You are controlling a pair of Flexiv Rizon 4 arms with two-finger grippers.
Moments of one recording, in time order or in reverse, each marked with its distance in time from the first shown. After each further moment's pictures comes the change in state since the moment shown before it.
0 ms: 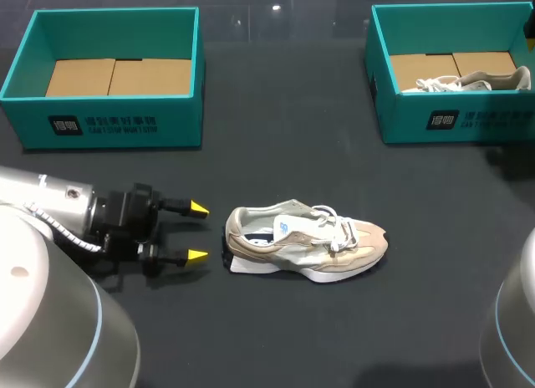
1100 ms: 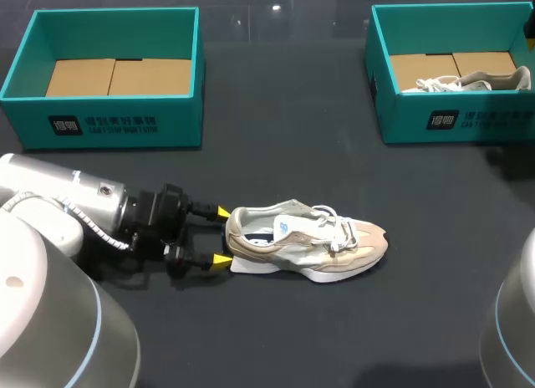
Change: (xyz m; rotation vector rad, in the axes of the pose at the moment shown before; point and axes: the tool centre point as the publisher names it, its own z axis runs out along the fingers) left arm 0.012 -0.011 0.043 -0.019 0.072 -0.017; right arm 0.000 0.000 0.000 0.000 0.000 0.000
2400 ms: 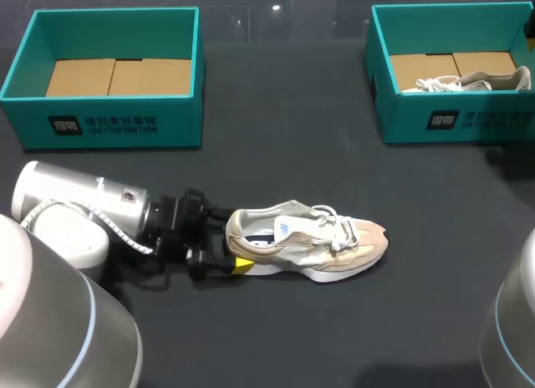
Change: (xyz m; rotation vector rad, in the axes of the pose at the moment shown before) left arm 0.001 -0.006 0.037 0.017 -0.007 -0.031; right arm 0.000 0.000 0.000 0.000 0.000 0.000
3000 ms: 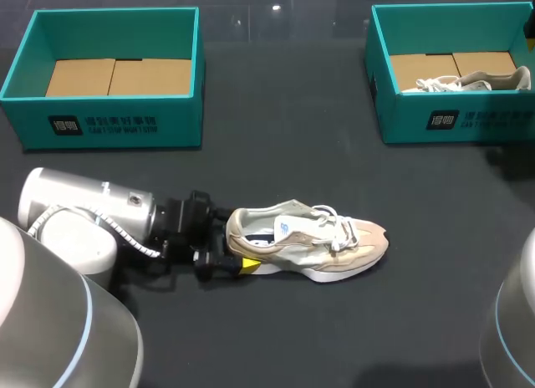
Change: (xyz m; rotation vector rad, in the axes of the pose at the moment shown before) left arm -0.002 -0.001 0.011 0.013 -0.020 0.006; right arm 0.000 0.000 0.000 0.000 0.000 0.000
